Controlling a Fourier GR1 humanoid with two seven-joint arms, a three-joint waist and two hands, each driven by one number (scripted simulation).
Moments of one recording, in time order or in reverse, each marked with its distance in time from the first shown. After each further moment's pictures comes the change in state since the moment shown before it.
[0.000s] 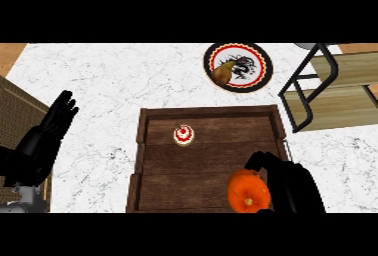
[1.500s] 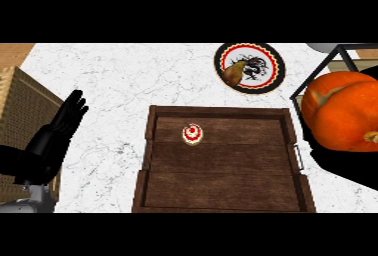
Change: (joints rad) left arm -0.014 -0.035 -0.020 -0.001 -0.022 -0.031 -0.012; right arm -0.506 0.181 -0.582 -0.265 -0.207 0.095 0.163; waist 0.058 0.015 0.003
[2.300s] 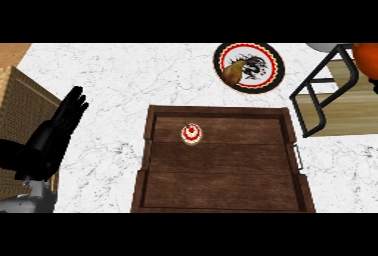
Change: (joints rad) left arm -0.027 0.000 0.006 0.009 -0.005 0.000 0.017; right arm -0.119 -0.427 -0.114 0.349 0.061 0.144 -0.289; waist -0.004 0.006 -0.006
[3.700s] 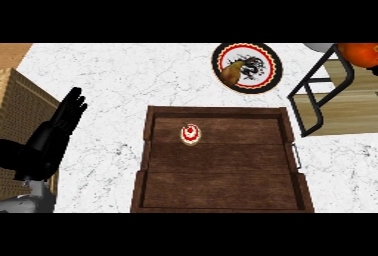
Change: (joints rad) left arm 0.001 -0.018 0.026 0.013 -0.017 -0.021 -0.007; right arm -0.125 -0.128 0.008 0.611 -0.030 0.028 -0.612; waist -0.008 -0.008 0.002
